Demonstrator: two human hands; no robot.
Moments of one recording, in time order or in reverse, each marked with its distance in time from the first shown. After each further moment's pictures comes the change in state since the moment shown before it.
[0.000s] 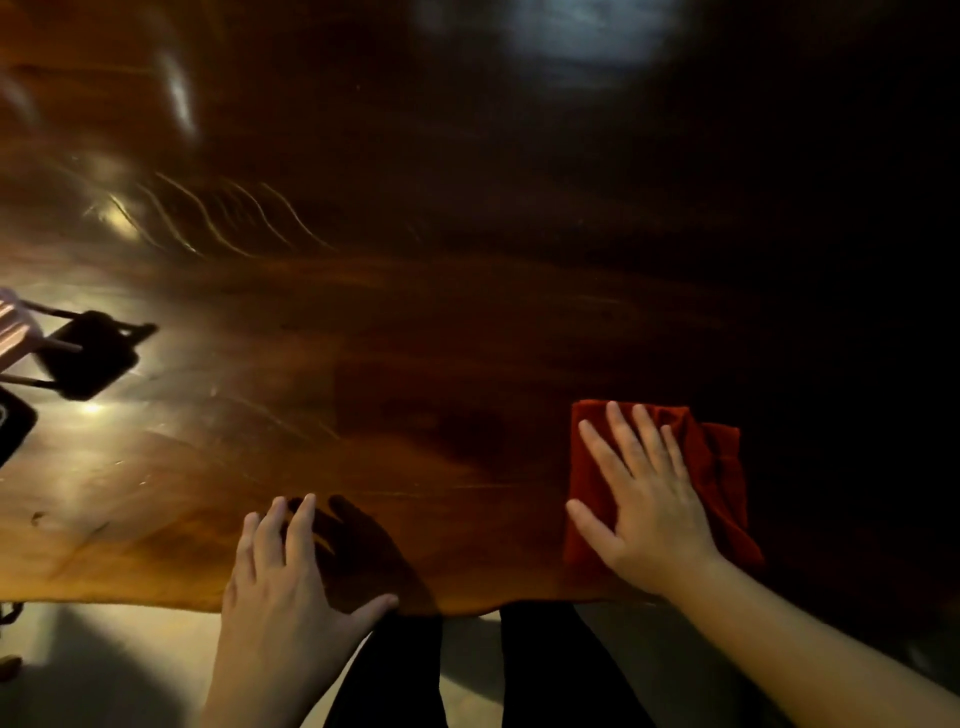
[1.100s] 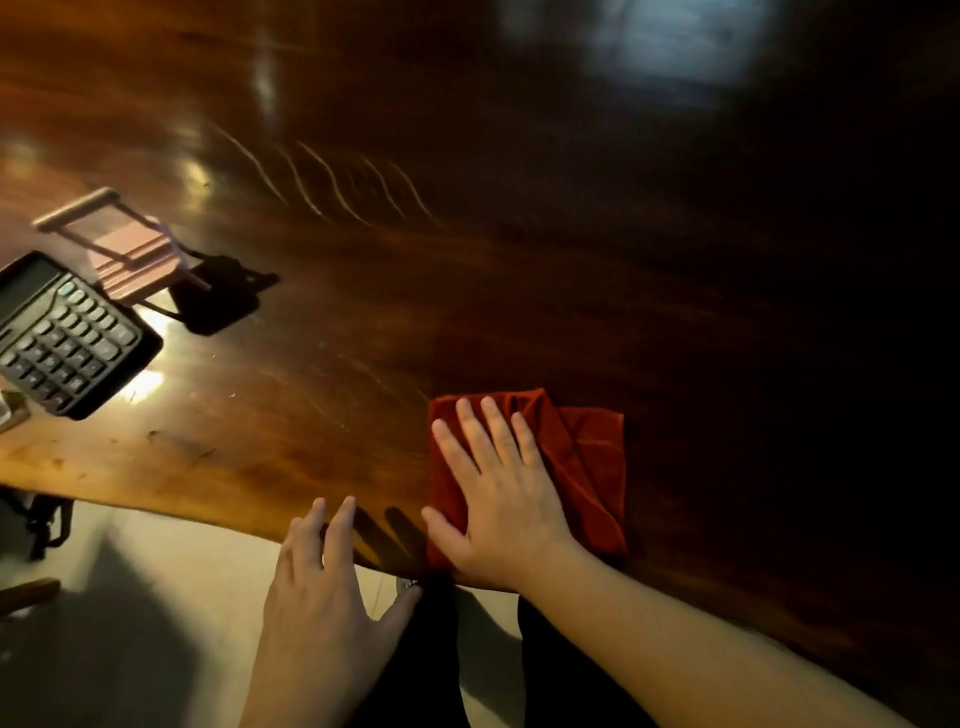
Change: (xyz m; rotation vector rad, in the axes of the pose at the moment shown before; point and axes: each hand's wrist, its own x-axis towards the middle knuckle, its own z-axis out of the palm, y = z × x) left_hand -0.042 -0.032 -0.003 -0.108 0.053 -0.106; right_hand 0.046 -0.201 0.027 0.060 0.021 -0.357
